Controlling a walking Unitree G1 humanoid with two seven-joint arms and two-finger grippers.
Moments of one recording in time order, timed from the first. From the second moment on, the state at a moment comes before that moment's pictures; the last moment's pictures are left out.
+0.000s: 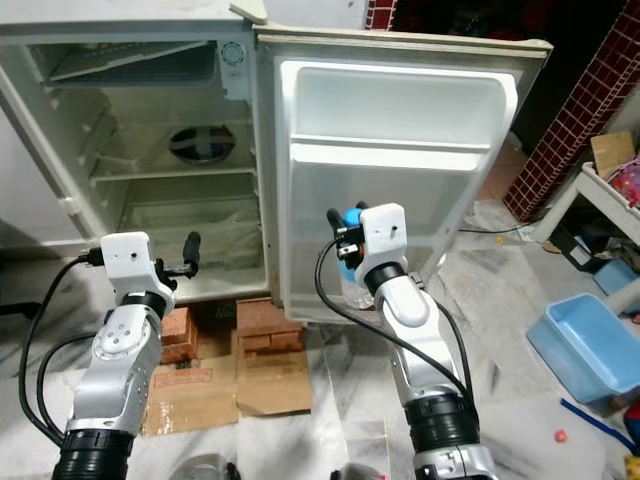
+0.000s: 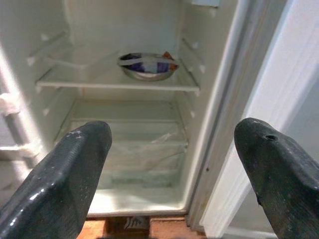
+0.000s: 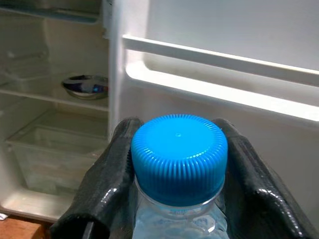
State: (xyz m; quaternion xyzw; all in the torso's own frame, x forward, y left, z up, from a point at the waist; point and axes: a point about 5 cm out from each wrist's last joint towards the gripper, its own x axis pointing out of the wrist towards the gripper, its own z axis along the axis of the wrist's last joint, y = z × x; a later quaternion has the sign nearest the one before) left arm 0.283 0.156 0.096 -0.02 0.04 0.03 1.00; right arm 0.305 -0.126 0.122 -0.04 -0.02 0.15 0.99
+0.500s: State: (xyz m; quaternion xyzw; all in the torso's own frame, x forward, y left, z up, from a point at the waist) left arm 0.285 0.158 0.098 -0.03 0.04 0.04 1.00; right arm 0.306 -0.128 0.124 -0.04 -0.03 0.15 0.99
